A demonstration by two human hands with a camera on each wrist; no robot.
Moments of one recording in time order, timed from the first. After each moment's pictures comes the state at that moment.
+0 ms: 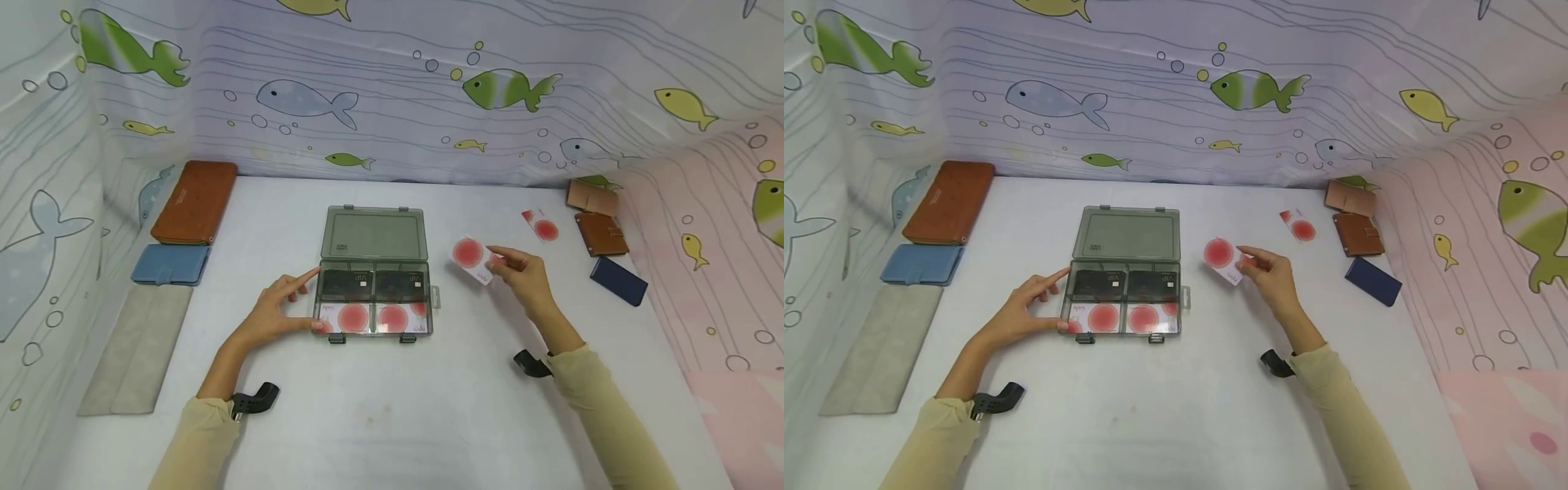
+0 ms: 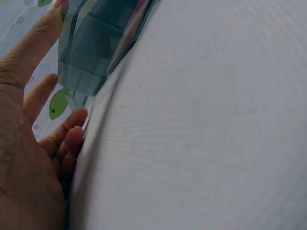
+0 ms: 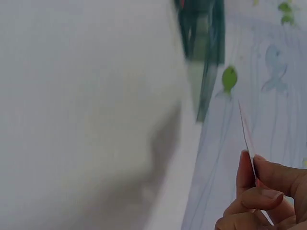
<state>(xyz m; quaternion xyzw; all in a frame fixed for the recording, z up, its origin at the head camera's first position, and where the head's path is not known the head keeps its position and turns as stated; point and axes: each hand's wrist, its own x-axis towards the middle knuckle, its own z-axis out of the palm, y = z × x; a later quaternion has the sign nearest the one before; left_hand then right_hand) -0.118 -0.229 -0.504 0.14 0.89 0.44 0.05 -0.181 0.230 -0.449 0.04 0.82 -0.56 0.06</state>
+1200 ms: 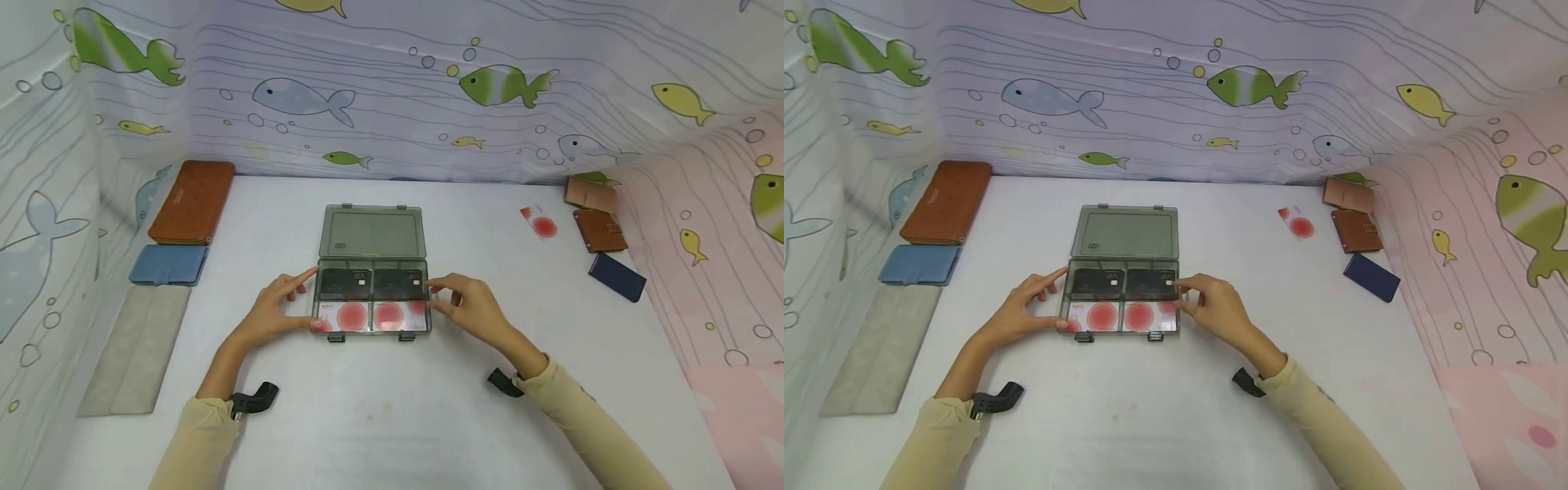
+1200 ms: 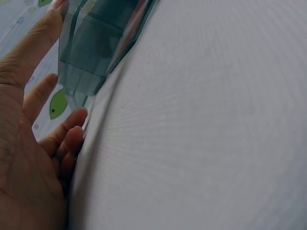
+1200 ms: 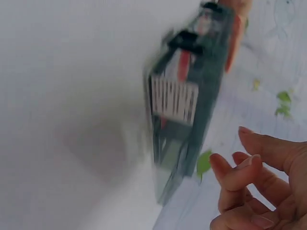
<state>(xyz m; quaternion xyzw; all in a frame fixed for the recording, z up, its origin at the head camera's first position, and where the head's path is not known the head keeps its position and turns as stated) -0.118 -0.228 -0.506 0.15 0.89 0.43 0.04 -0.136 0.155 -0.439 -0.21 0.90 -0.38 0.04</state>
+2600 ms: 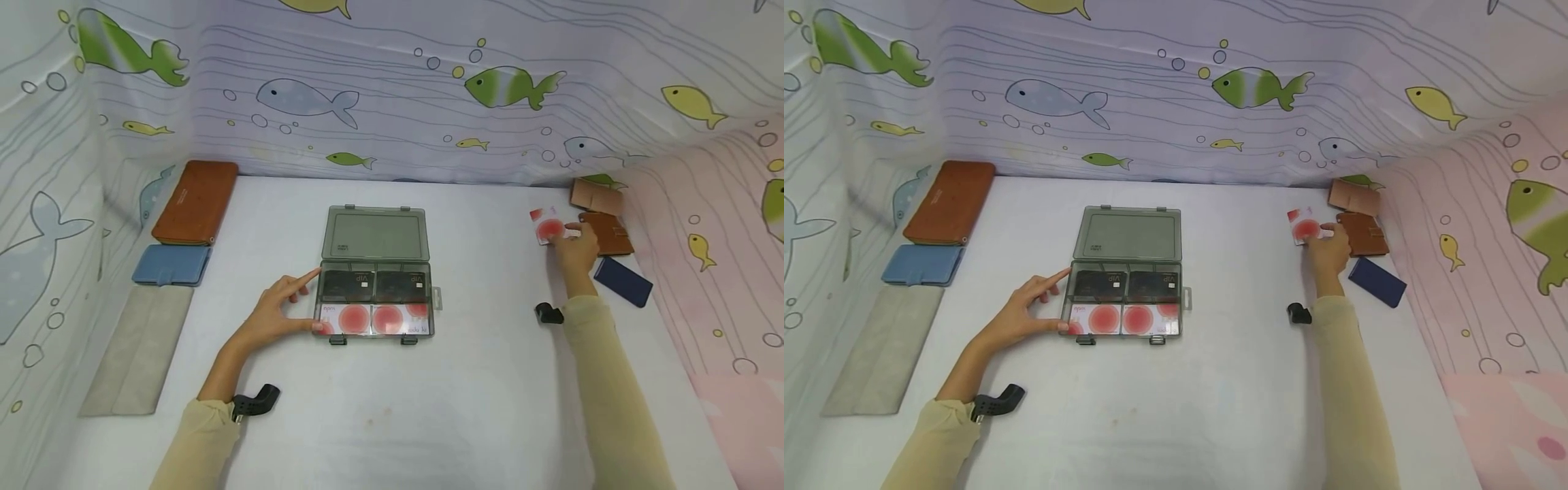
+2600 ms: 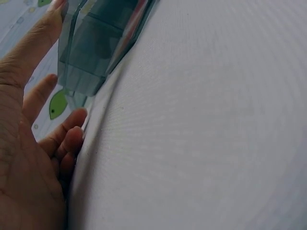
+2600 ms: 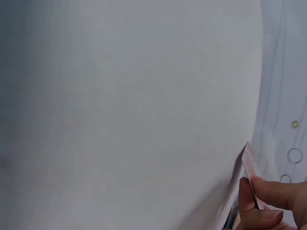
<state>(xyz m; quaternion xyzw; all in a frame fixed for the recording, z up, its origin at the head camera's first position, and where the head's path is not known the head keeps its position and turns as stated) -0.117 -0.229 -0.504 0.14 0.89 0.43 0.06 -0.267 0.325 -0.481 0.31 0.87 -0.38 -0.03</state>
